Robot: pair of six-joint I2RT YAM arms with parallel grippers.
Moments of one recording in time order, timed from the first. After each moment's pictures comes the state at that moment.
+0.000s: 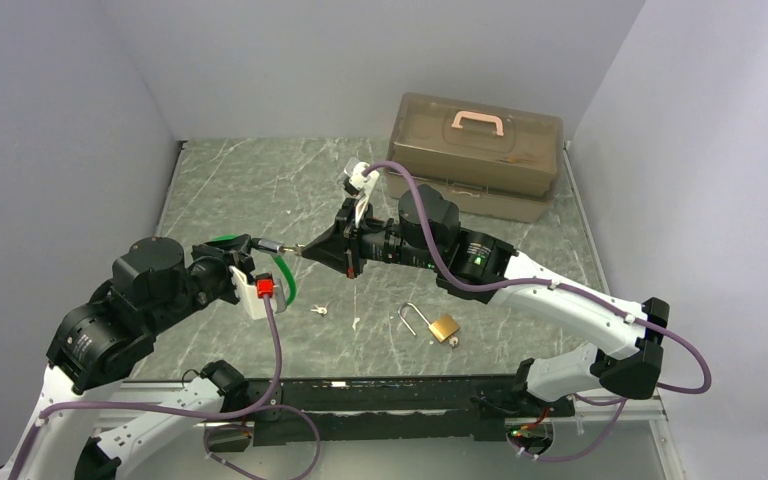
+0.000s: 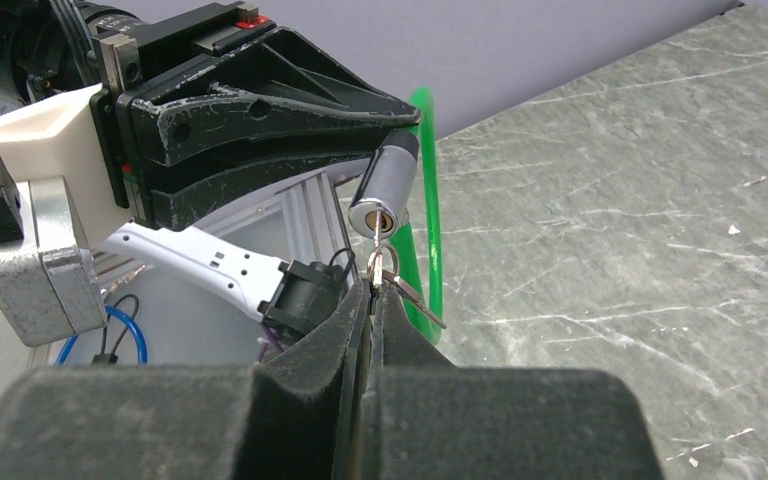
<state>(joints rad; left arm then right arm) -0.65 0.68 1.32 -1.04 0.01 1.15 1.12 1.34 1.43 -0.17 -0.21 0.30</state>
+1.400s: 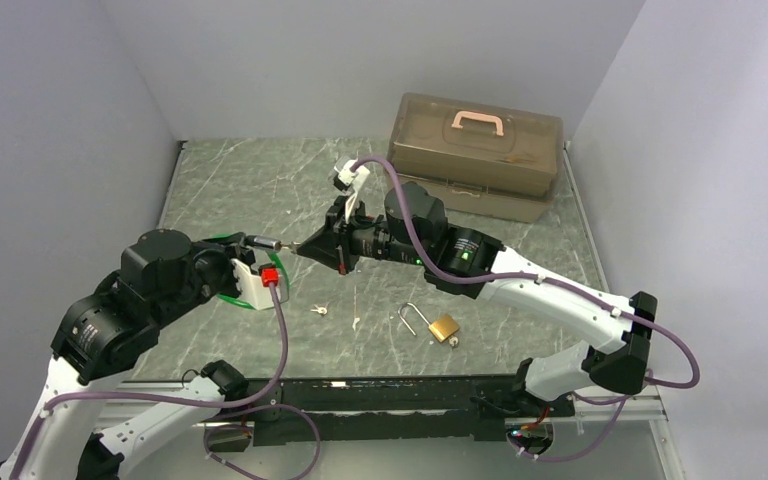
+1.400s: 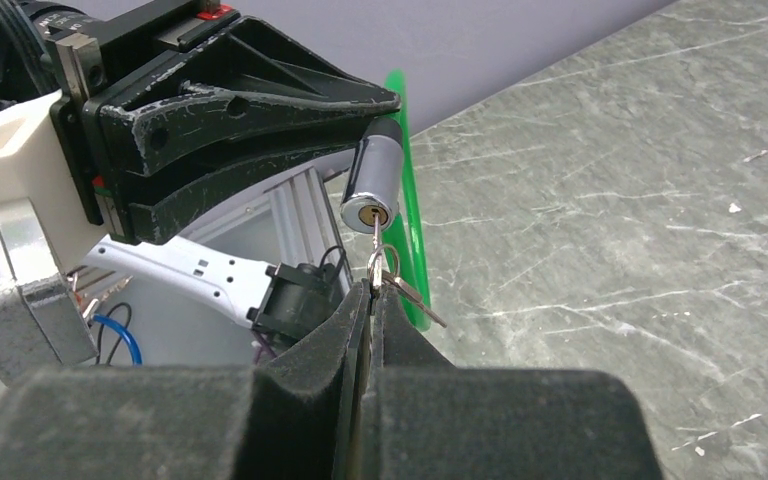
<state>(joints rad) -0.64 0.72 1.35 -1.08 -0.04 1.14 1.12 1.40 1.46 -0.19 -0.20 0.33</state>
